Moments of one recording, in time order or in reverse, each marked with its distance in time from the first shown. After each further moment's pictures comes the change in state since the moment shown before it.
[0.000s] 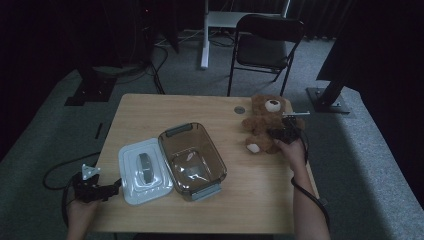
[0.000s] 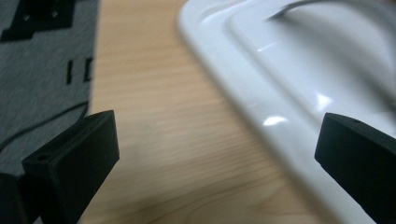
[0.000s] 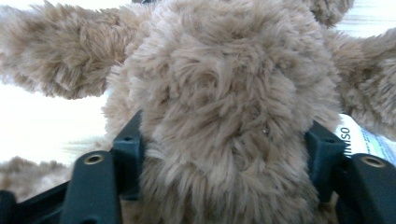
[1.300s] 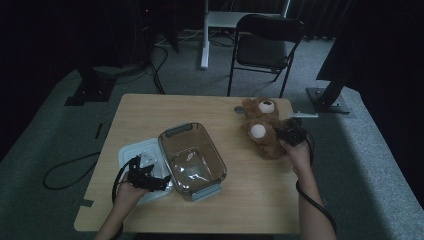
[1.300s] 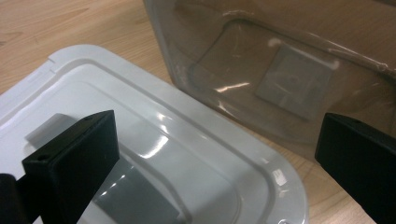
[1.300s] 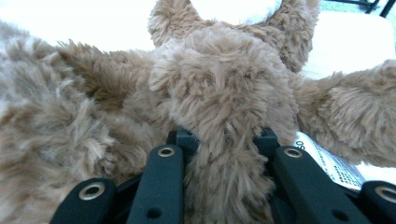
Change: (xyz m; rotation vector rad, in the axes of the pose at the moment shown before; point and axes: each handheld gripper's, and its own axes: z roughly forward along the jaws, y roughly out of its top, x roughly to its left) left arm -0.123 0.063 0.034 0.011 -0.276 0.283; right arm 0.020 -0.006 -0.057 -0.150 0.083 -0.113
